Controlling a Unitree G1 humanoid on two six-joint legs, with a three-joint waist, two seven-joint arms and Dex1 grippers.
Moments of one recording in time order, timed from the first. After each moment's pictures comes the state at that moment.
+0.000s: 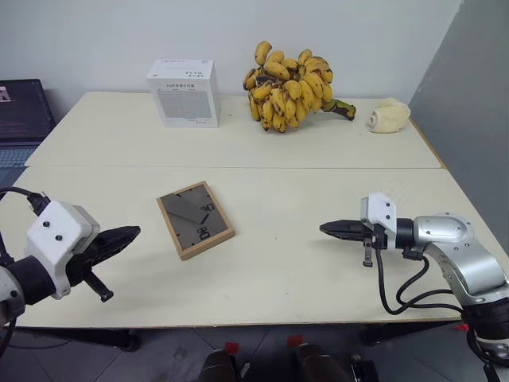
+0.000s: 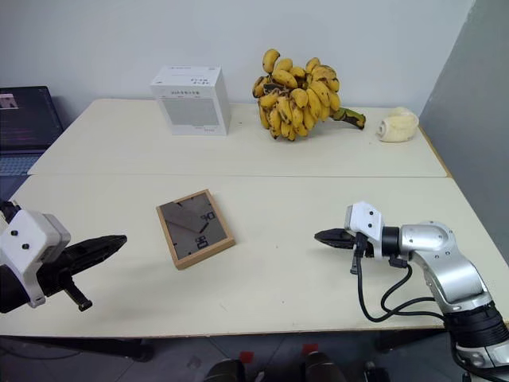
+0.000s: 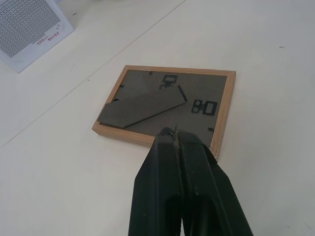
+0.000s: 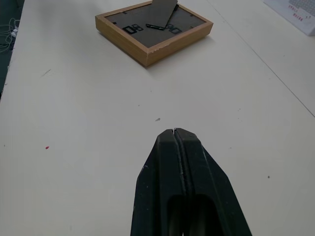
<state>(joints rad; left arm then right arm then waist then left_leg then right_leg) 0.34 0.92 0.75 -0.69 -0.55 0.65 -0.80 -0.38 -0.72 0.10 -0.19 0.33 0.27 1.09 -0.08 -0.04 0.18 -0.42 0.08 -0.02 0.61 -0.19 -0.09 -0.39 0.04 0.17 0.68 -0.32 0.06</state>
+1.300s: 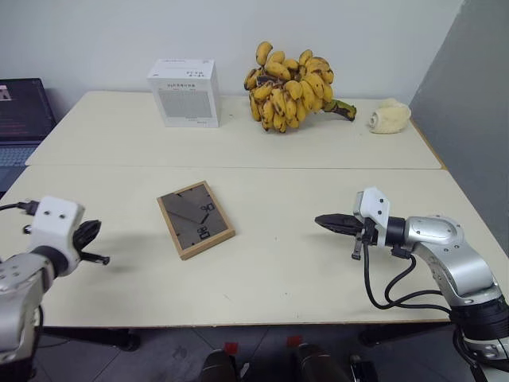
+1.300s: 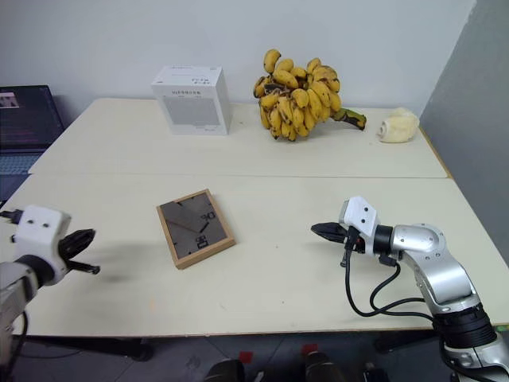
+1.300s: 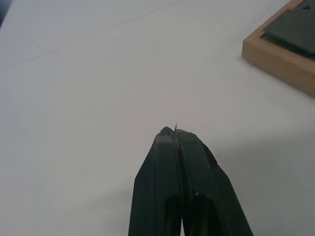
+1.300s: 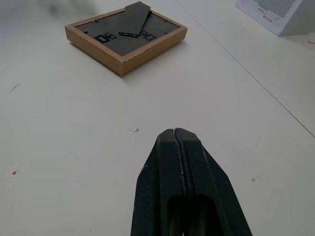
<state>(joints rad) -0.08 0.79 0.42 -0.10 -0.26 0.63 -0.46 -0.36 -0.65 0.09 -0.21 0.30 0.33 0.96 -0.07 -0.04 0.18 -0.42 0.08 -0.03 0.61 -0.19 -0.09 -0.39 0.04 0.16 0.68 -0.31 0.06</state>
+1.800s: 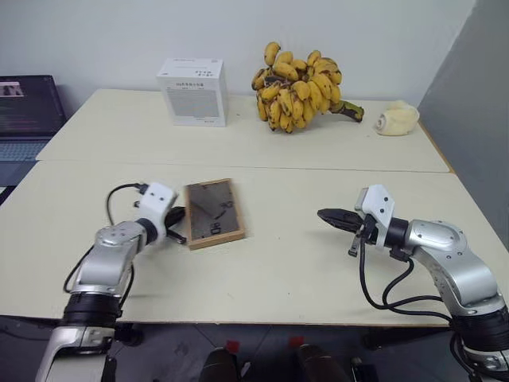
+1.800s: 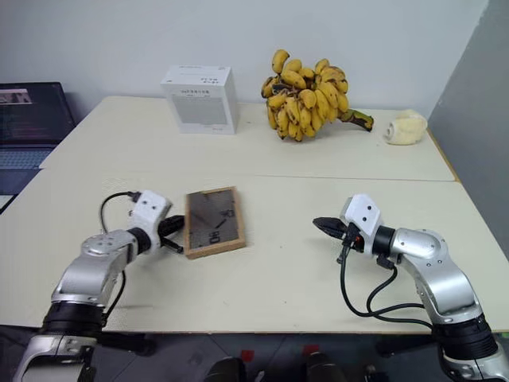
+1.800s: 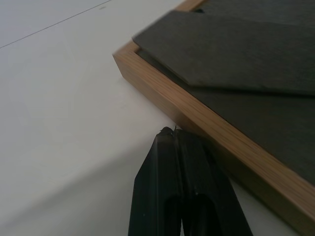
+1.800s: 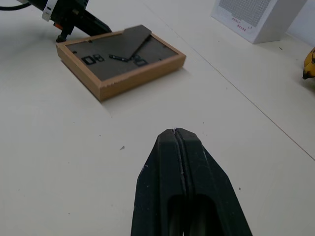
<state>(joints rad) -0.43 0.63 0.01 0.20 -0.15 0.45 -0.63 -0.32 -0.62 0.06 -0.31 0.30 0.38 0.84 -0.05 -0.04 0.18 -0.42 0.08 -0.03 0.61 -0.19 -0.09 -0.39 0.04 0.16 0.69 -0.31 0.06</state>
